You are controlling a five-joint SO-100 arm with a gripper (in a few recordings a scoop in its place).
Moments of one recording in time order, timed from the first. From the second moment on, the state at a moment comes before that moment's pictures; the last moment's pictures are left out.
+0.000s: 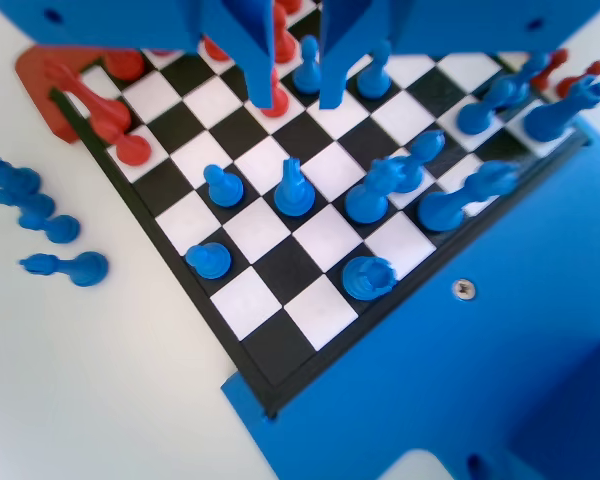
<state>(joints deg) -6.9 100.7 129.7 54.5 -44.3</state>
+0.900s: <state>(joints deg) -9.7 93.5 134.4 43.3 -44.3</state>
